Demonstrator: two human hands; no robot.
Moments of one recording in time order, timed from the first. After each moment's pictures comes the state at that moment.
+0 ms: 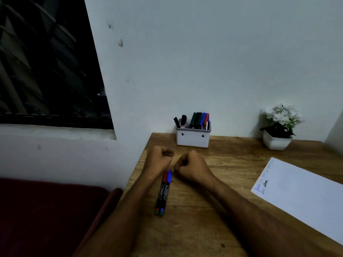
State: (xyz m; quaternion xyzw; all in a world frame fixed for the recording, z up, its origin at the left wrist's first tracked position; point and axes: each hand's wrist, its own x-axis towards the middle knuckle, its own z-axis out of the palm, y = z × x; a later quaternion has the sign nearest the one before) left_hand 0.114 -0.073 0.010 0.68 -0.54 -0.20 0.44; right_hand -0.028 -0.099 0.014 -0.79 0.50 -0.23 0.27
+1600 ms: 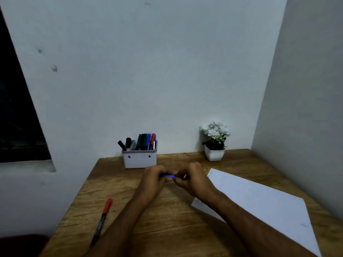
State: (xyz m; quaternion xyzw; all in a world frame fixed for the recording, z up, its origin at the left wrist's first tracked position) left_hand -0.020 -0.112 0.013 0.52 -0.73 -0.12 0.42; right_hand -0.196 -0.120 0.028 -0.81 0.46 -0.33 0.17
